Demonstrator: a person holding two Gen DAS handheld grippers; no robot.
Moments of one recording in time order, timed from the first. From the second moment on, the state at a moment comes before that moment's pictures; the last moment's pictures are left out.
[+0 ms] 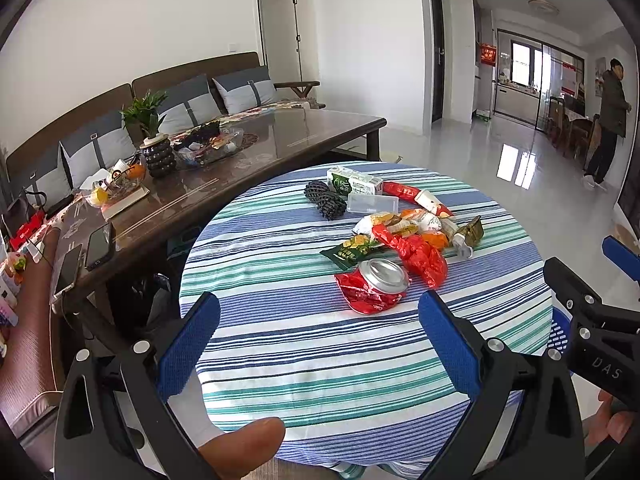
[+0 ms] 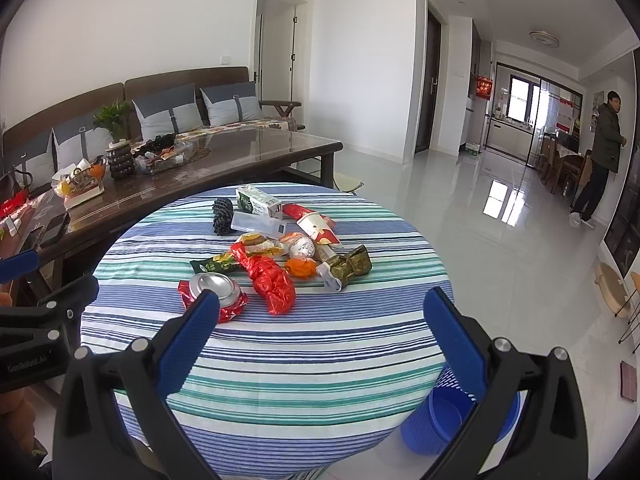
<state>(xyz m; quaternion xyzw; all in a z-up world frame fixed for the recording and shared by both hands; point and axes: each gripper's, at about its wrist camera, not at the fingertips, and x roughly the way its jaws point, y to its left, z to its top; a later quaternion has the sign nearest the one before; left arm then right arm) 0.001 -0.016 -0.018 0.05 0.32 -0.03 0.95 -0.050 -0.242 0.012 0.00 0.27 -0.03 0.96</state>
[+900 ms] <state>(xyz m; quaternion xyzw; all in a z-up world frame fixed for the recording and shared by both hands) 0.004 -0.021 -0.026 0.06 0.33 -0.03 0.94 -0.049 -0.246 0.006 0.00 0.28 -0.03 0.96</state>
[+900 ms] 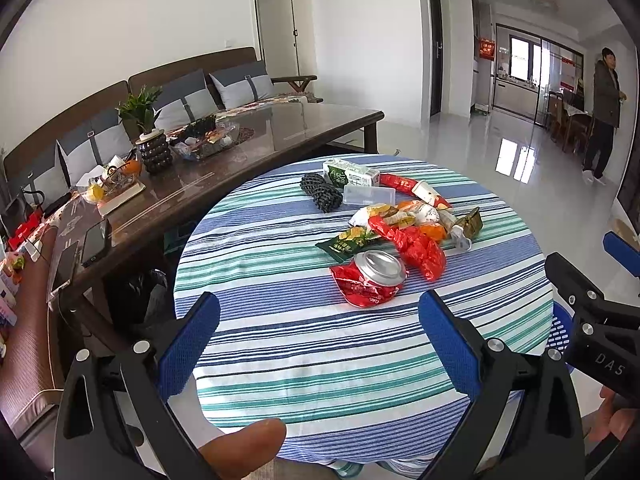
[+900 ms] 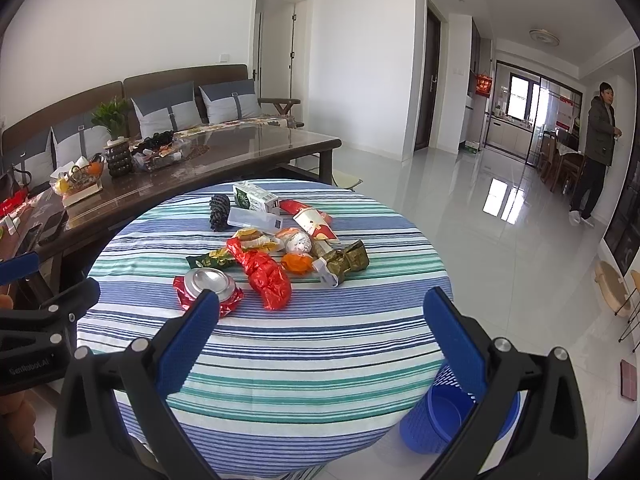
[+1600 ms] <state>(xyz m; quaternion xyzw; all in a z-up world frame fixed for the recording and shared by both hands) 0.014 -0.026 -0.040 0.06 0.35 -0.04 0.94 -0.044 -0.256 0.001 0.00 0.28 -0.04 0.96</state>
